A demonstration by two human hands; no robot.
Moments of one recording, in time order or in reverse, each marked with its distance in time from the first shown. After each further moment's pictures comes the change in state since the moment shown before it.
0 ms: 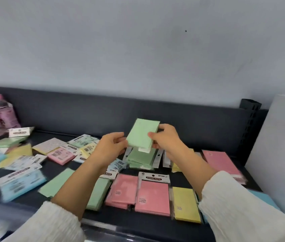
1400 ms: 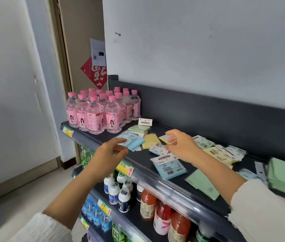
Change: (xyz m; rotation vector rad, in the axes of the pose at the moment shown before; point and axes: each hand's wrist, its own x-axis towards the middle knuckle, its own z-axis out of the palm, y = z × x) left_hand -0.133 -0.093 -0.332 0.448 0.418 0.006; right_hand -0.079 -0.056 0.304 -0.590 -0.490 -0.407
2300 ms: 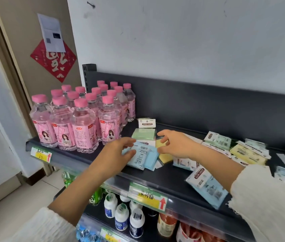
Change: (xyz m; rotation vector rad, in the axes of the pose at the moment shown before) left_hand 0.140 -0.078 -0.019 0.116 -0.298 0.235; right_hand 0.106 -0.037 0.068 -0.167 -0.132 0.177
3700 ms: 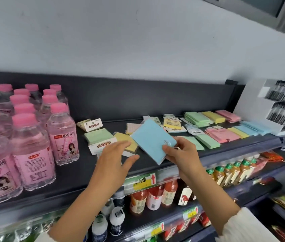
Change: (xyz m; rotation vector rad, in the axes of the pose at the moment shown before) left_hand 0.001 -0.008 0.003 -0.210 -0.269 0.484; right_hand -0.119 -0.063 0.068 0.993 1.143 0.481
